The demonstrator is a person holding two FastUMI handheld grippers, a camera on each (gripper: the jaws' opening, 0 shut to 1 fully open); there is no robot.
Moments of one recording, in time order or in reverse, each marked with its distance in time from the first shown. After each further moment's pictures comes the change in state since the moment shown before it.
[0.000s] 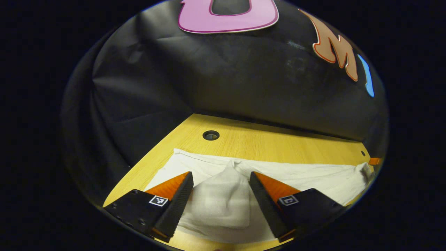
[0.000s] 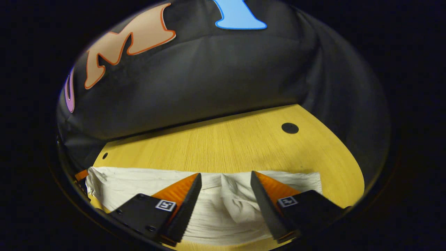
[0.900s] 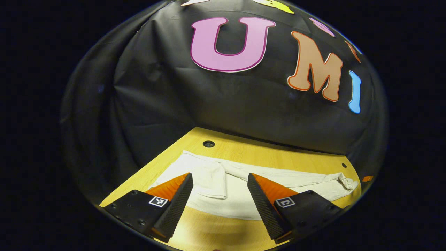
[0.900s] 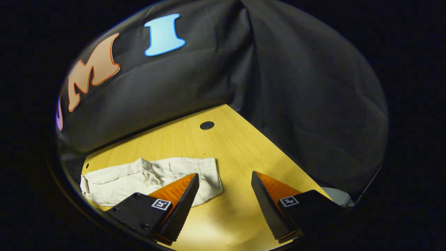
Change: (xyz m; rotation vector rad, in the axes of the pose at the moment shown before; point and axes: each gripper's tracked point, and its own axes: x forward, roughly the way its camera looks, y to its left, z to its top) left arm -0.143 -0.027 0.017 -0.033 -0.111 -0.003; right arm -0.111 -0.202 -0.043 0.147 0.010 -0.263
